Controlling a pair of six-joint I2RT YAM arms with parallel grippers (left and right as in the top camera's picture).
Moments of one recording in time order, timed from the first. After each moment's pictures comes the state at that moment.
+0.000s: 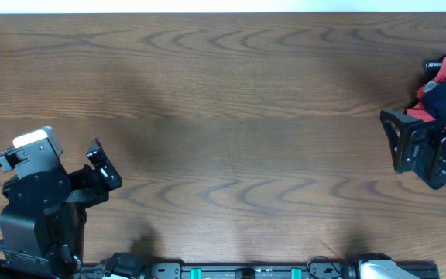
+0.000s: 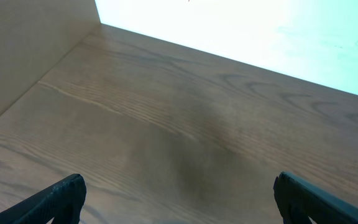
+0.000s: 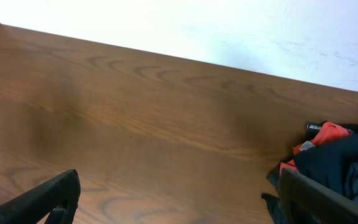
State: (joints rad) left arm -0.26 0.75 1.38 -1.20 -0.46 -0.38; right arm 0.09 1.33 2.44 -1.69 -0.15 -0.05
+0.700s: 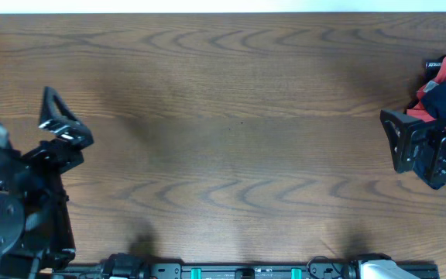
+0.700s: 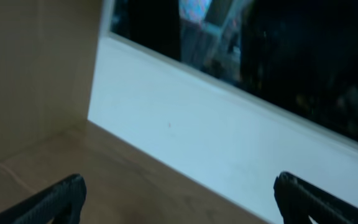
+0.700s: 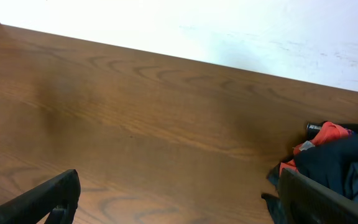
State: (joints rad) left arm -0.11 0.69 1.28 -0.62 -0.45 -0.38; right arm 0.09 1.33 2.44 -1.69 -0.15 -0.05
